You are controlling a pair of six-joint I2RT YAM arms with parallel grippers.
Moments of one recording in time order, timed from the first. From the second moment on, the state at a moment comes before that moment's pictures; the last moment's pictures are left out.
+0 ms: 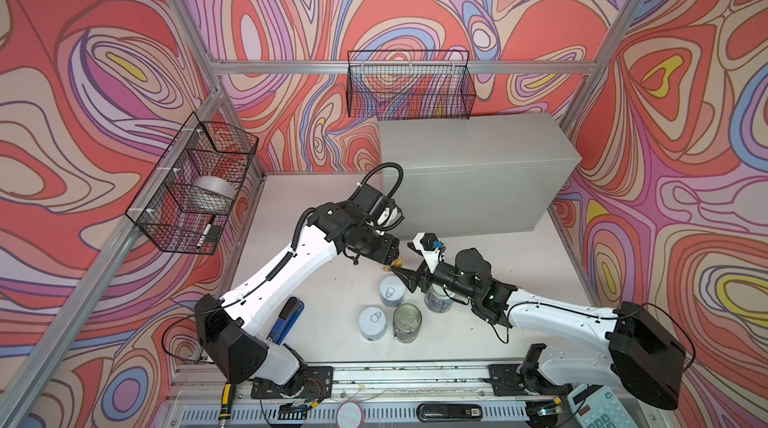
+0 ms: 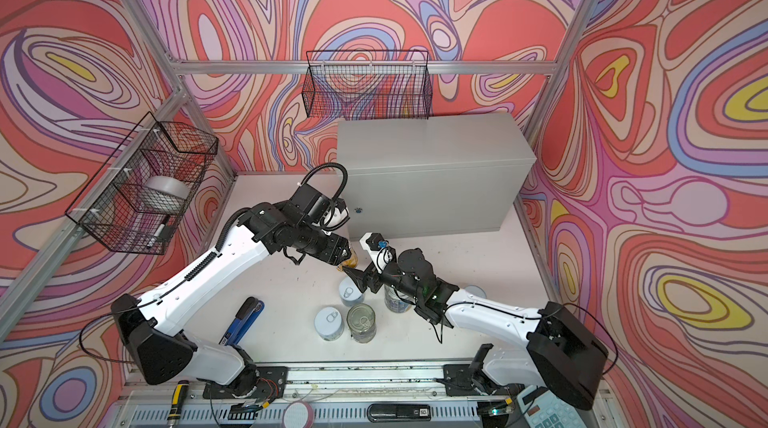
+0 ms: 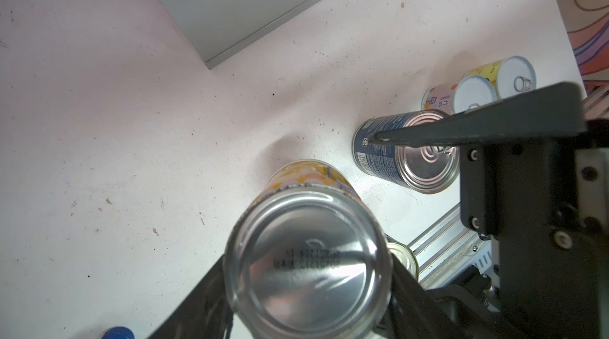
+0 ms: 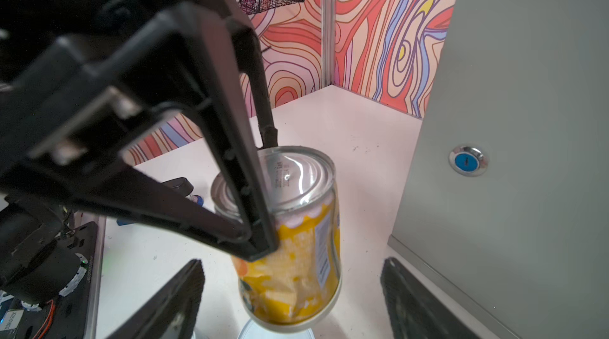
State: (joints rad) left arm -0.68 1.47 1.51 -1.12 0.13 -0.27; right arm 0.85 1.27 0.58 0.54 -0.14 0.07
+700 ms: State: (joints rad) left arm -0.68 1.48 1.51 -1.11 0.20 -0.26; right arm 0.88 1.37 0.61 0.65 -0.14 0.06
